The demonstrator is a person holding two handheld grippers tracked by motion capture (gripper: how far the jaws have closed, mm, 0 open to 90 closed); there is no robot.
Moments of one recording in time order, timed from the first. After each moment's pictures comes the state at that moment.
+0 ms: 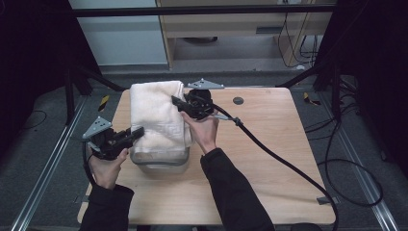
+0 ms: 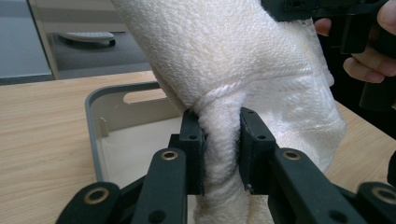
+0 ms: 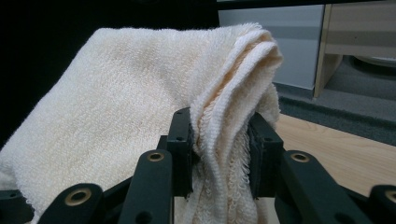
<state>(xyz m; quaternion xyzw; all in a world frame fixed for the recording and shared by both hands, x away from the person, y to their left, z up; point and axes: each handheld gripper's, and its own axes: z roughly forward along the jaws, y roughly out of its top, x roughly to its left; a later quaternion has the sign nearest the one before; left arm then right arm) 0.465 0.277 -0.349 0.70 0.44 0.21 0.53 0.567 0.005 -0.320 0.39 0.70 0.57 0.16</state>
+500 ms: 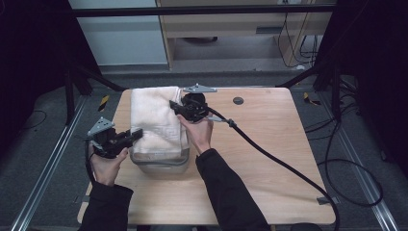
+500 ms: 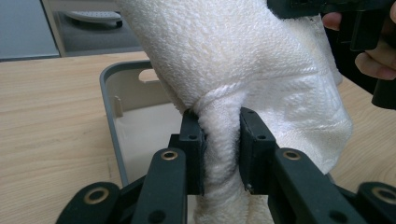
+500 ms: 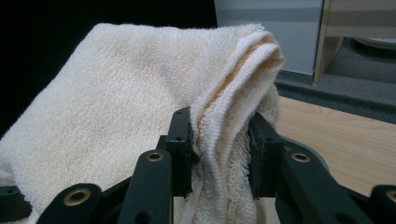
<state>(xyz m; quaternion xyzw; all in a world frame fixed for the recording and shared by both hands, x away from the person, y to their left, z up) 0.483 0.286 -0.370 0.71 0.46 0.20 0.49 0.583 0.019 -0.349 0.40 0.71 0.55 0.15</state>
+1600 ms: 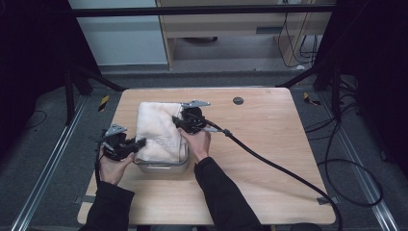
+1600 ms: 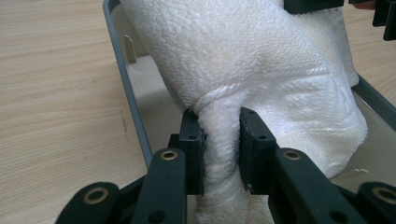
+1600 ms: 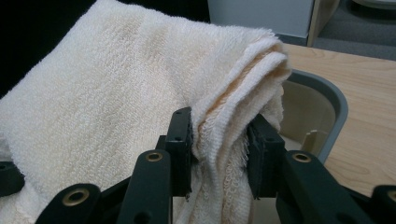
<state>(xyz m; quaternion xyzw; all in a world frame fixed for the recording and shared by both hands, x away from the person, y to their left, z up) 0.503 0.281 -0.413 0.75 0.49 0.19 0.41 0.592 0.028 -0.415 0.42 0.74 0.50 0.15</state>
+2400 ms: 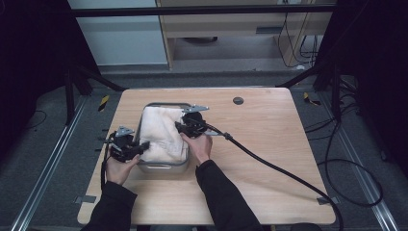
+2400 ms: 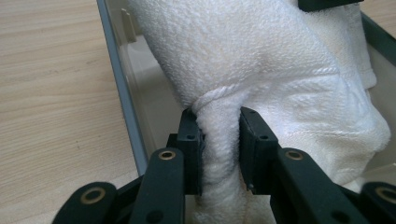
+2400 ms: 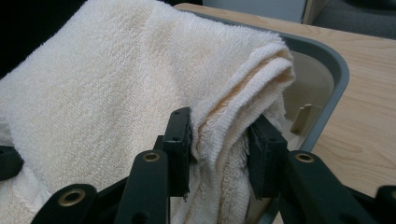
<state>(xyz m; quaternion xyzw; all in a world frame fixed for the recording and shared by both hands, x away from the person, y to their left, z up) 0.512 0.271 -0.432 0.76 0.50 0.19 0.37 0.593 0.027 -0.436 0.42 0.76 0.46 0.15</state>
